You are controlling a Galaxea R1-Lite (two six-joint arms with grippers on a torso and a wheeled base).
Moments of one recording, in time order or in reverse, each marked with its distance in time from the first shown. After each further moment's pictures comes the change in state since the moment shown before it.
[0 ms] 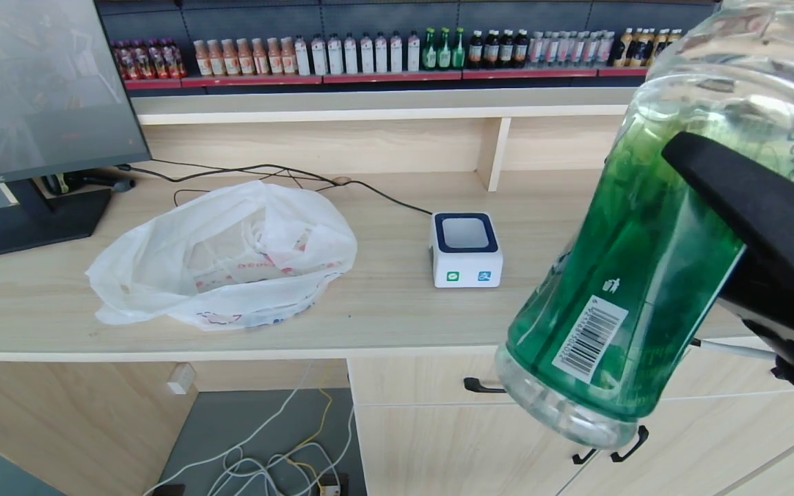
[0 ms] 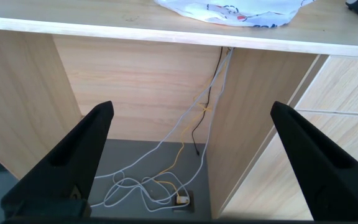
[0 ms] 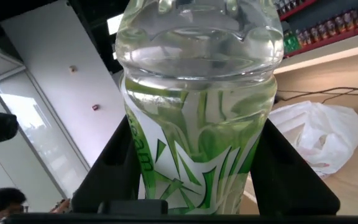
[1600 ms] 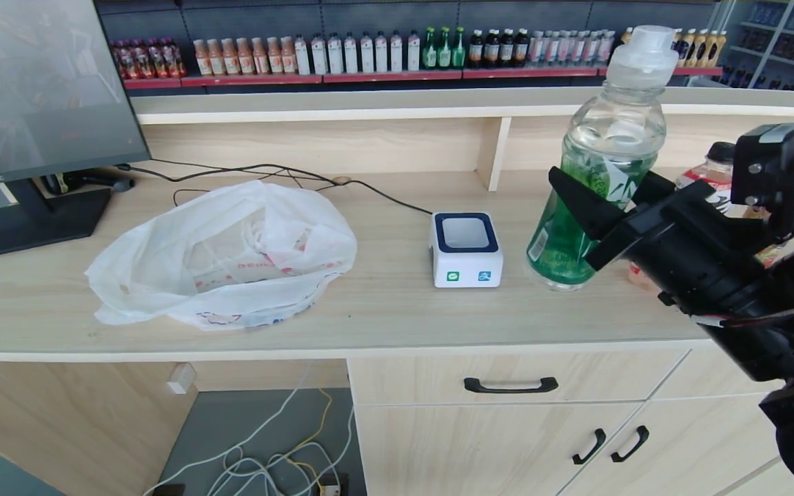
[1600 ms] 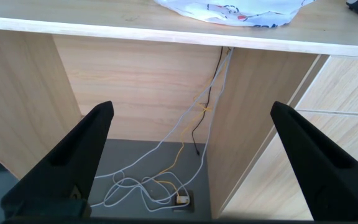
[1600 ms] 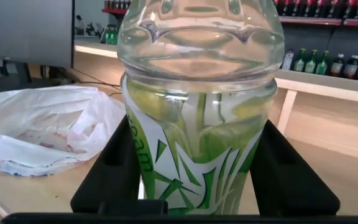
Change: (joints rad) left arm 0.000 0.000 0.000 0.000 0.000 0.000; right arm -0.252 0.261 -0.145 -0.002 -0.253 -0.738
